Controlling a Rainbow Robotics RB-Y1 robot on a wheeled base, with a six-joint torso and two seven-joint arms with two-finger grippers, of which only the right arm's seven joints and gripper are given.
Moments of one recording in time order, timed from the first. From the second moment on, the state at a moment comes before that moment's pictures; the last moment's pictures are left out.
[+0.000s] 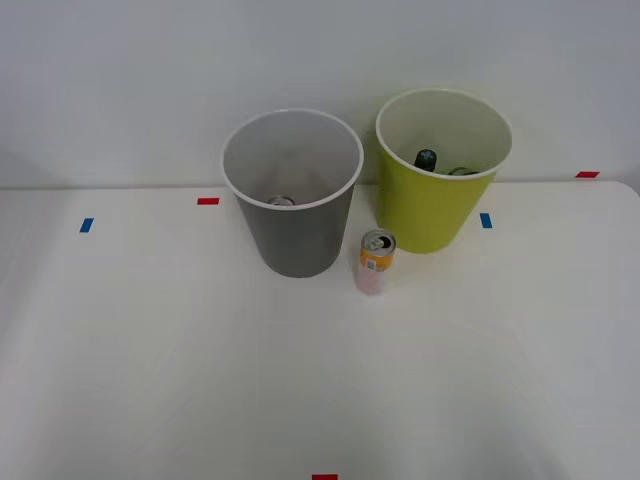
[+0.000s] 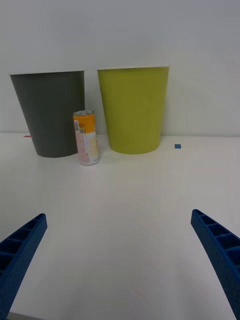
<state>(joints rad) 1.08 -0.25 0.09 -1.67 0.25 -1.15 1.22</state>
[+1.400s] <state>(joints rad) 1.08 -0.25 0.09 -1.67 0.25 -1.15 1.22</state>
